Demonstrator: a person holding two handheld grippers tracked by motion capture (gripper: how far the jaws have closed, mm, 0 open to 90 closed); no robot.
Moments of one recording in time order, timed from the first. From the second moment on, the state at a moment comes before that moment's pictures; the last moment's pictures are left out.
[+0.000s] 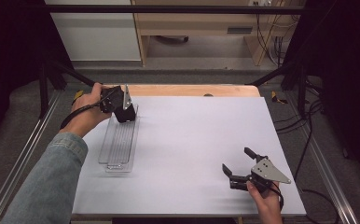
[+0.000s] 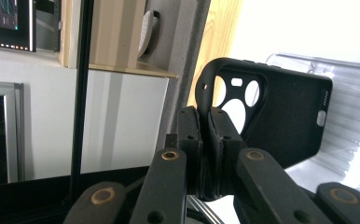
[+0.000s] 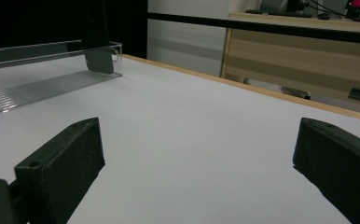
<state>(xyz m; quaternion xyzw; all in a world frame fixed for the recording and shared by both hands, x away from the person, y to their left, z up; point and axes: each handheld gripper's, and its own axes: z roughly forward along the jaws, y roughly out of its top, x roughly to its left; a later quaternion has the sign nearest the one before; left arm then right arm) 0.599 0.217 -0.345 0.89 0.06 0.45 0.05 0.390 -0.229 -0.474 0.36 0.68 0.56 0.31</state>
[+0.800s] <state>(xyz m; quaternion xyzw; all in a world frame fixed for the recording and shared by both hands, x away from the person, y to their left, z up) 0.624 0.223 -0.350 0.88 0.08 0.45 0.08 0.392 -0.229 -0.475 0.36 0.68 0.56 0.31</state>
